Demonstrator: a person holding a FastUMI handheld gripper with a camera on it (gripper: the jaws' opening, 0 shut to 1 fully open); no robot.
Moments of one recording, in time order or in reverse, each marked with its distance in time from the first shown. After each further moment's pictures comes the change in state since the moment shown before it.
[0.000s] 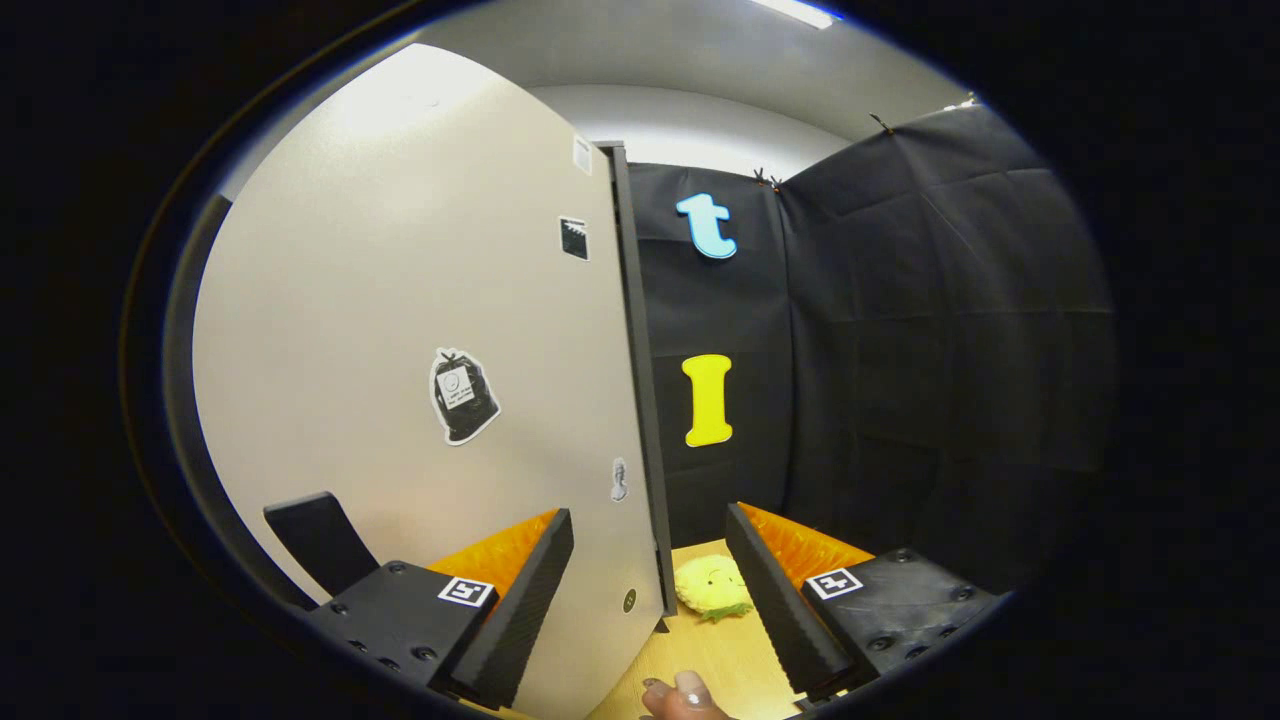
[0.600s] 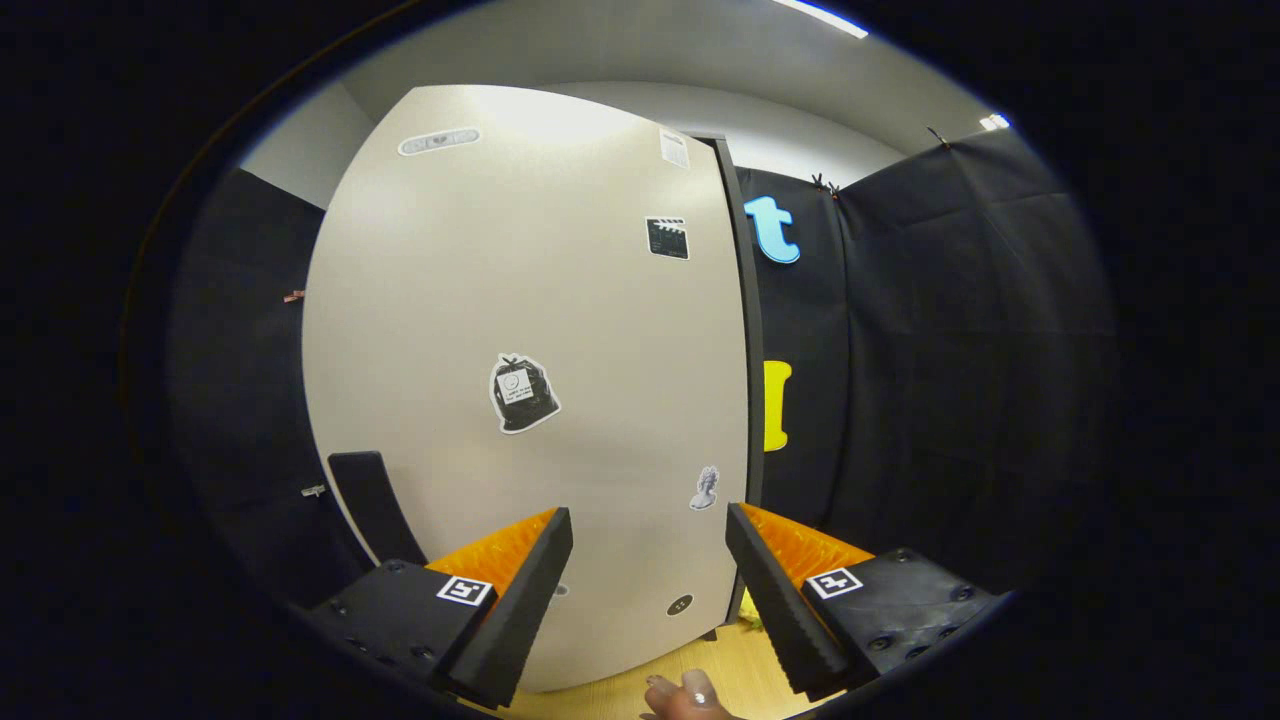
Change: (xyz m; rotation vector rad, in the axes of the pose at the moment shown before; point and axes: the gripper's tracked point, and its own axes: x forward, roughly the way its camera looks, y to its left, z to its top) arm 0.010 0.081 -0.002 -0.030 -0.002 0.099
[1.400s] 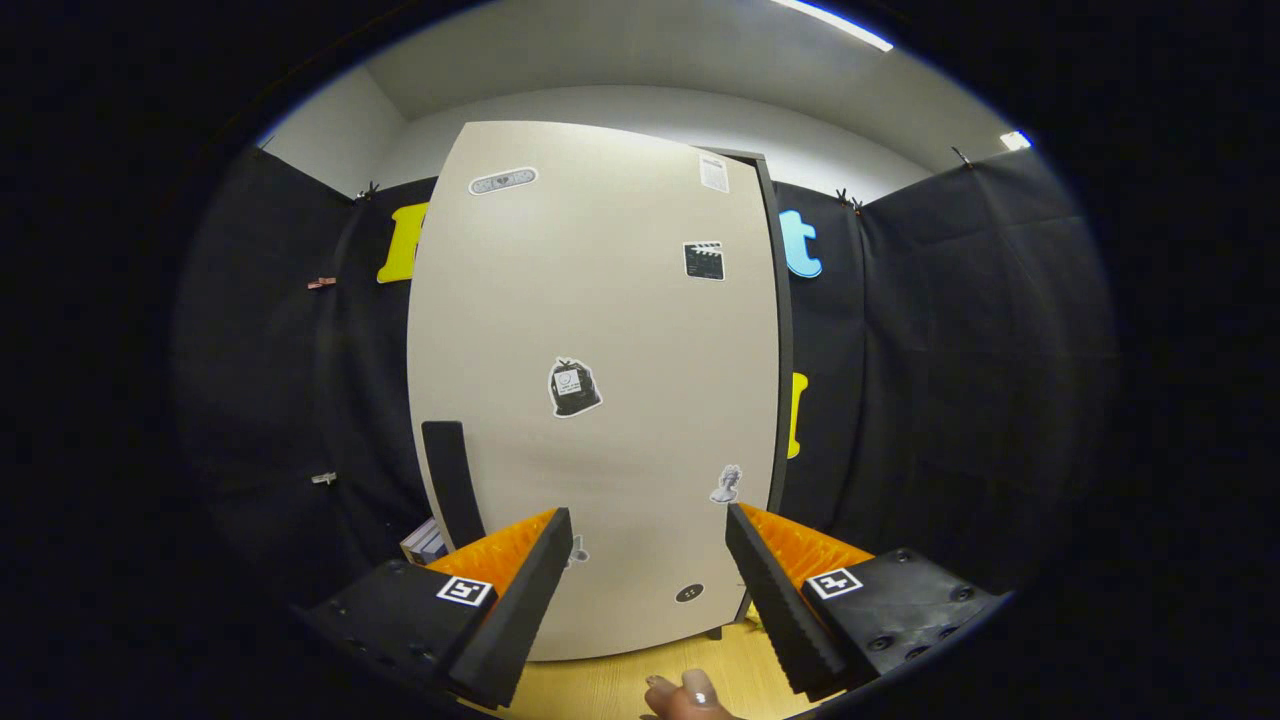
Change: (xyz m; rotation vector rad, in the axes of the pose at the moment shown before) arm -0.023 0.037 0.002 -0.049 -0.011 0.039
